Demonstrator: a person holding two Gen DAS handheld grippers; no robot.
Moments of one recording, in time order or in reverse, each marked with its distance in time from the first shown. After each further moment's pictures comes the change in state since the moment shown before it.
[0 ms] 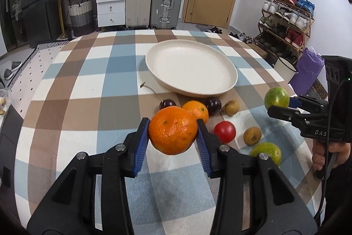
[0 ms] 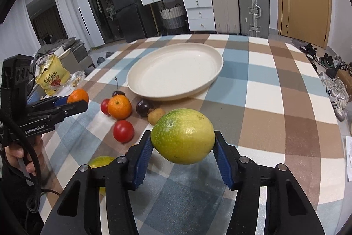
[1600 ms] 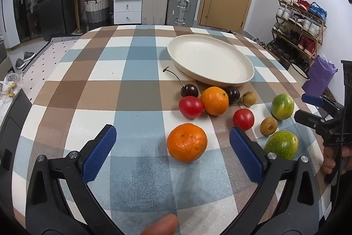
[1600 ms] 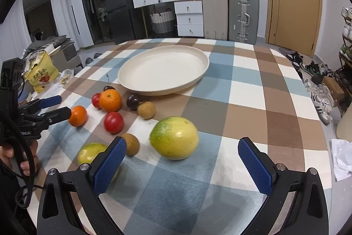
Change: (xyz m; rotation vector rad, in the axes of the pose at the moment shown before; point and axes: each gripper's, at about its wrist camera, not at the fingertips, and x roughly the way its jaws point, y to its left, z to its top) left arm -0.001 0.016 -0.030 -0.059 -0.007 0.085; right arm -0.013 0.004 -0.020 -0.030 -0.018 -0.114
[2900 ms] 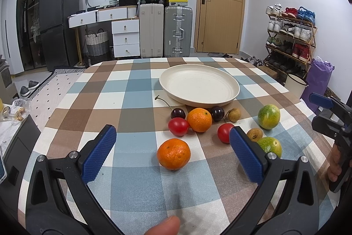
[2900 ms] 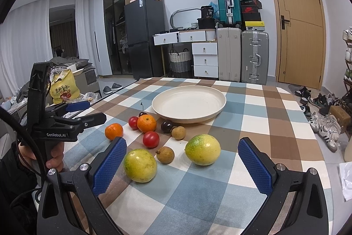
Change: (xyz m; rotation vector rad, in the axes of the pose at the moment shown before) left arm -0.046 -0.025 -0.014 0.088 -0.222 0.022; right arm -0.070 0.029 -0.031 -0.074 -0.315 0.086
